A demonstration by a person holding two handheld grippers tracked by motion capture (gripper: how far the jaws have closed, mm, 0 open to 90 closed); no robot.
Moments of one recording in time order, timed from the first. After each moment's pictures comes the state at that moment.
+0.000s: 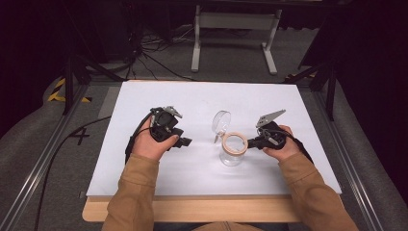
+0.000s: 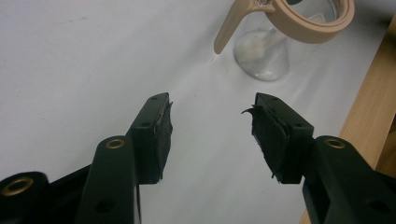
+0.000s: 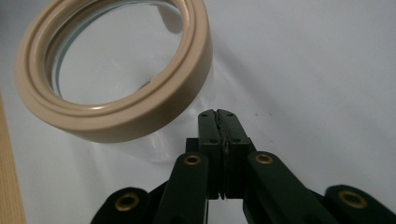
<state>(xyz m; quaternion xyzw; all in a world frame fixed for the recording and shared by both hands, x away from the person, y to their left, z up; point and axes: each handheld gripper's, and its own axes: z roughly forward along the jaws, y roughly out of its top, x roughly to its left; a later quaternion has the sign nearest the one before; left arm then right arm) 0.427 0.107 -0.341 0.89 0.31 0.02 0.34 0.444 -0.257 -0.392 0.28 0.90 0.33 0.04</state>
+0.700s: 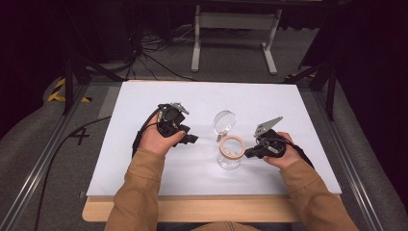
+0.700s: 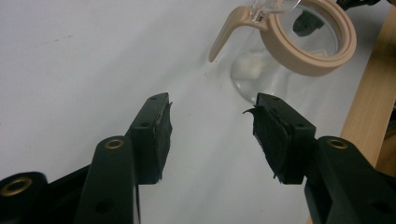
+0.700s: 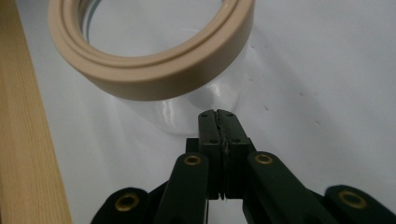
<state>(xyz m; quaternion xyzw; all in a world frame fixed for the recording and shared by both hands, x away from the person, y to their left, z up) 0.441 0.090 -0.339 0.89 0.29 0.00 0.34 0.420 -0.249 -0.394 0.25 0.92 0.31 0.02</state>
